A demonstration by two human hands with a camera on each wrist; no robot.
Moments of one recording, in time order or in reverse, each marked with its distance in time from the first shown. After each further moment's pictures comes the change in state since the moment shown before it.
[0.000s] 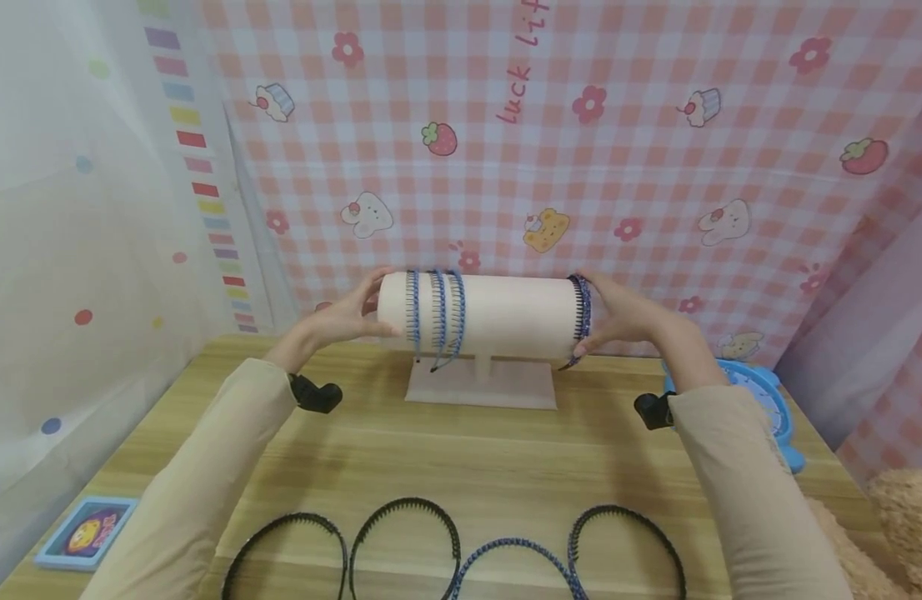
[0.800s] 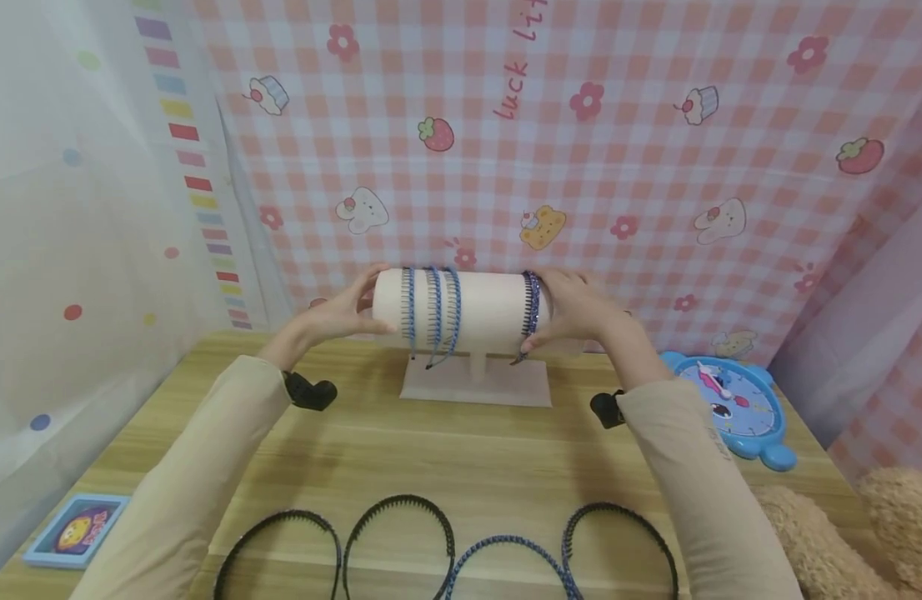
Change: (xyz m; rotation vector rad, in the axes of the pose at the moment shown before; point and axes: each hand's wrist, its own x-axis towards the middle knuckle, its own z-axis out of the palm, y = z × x) left_hand 0.003 -0.005 -0.001 -0.006 -0.012 0.022; right_hand 0.033 -0.031 0.026 -0.271 0.144 -0.099
